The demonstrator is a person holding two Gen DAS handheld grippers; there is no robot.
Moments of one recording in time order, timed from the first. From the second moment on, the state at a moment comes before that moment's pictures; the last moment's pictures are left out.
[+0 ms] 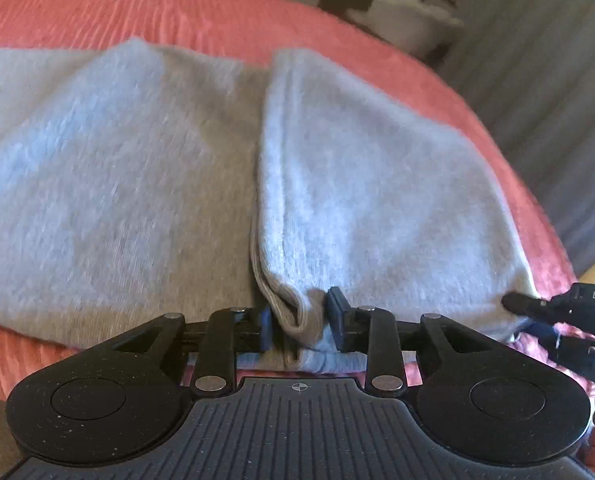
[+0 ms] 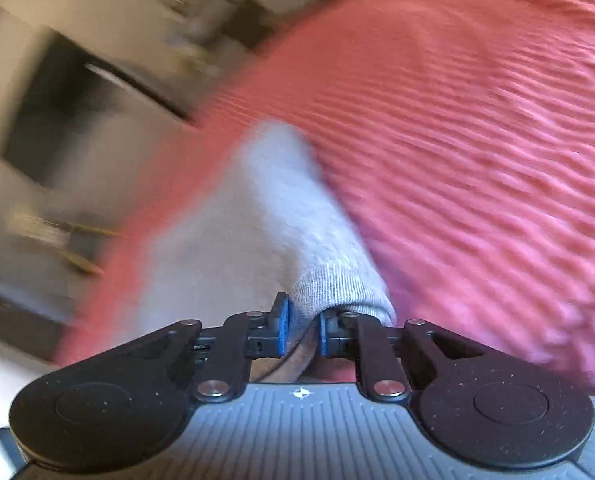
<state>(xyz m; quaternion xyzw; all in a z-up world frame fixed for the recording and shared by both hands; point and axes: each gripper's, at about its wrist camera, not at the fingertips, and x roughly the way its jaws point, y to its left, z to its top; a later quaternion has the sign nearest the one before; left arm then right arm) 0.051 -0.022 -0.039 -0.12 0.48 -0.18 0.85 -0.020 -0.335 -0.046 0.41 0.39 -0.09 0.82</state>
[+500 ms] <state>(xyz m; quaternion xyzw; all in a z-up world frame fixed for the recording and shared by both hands) 0.028 -0.027 0.016 -0.08 0.30 -0.19 0.93 -0.015 -0.332 0.027 0.37 0.36 0.03 0.86</state>
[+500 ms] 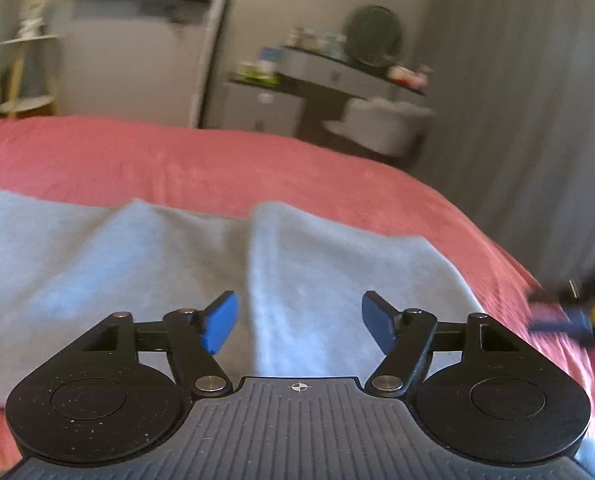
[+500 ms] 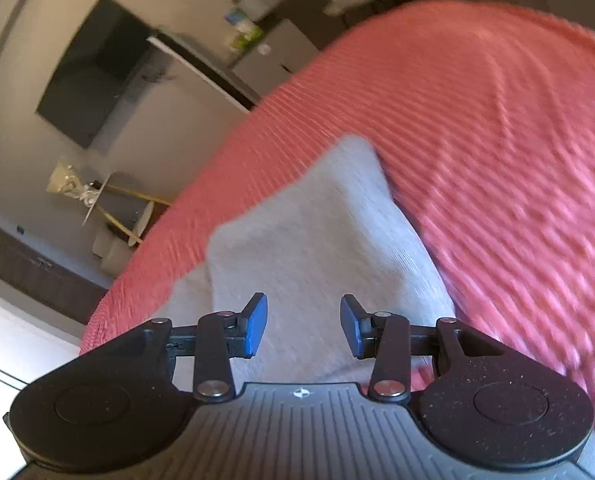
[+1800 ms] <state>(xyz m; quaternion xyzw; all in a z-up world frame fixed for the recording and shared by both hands) 0.065 -0.044 -0.045 -0.04 0.44 -0.18 0.88 0.167 -0.343 -0.022 0.25 0.38 -0.06 0.89</state>
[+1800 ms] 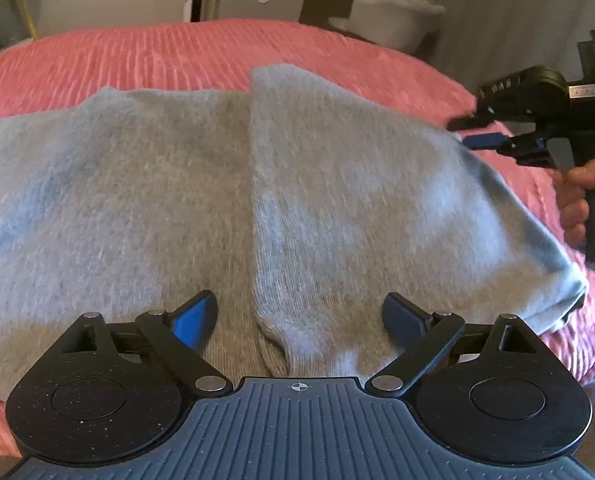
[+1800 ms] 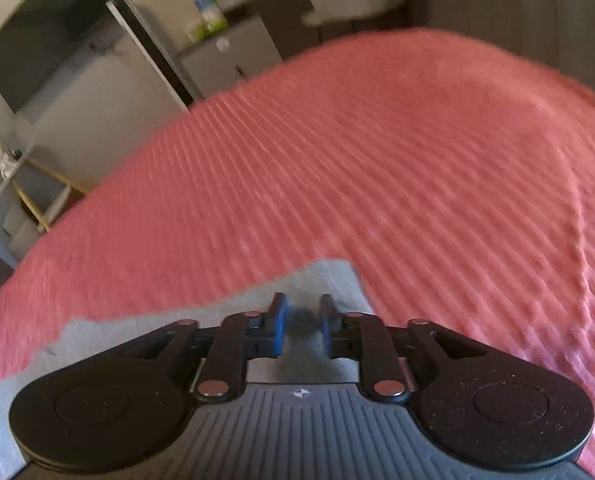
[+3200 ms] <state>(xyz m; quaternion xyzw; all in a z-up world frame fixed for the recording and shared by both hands) 0.045 0.319 -0.070 -0.46 0.29 0.06 0.84 0.031 -0.165 -0.045 0.01 0.36 0.01 0.93</state>
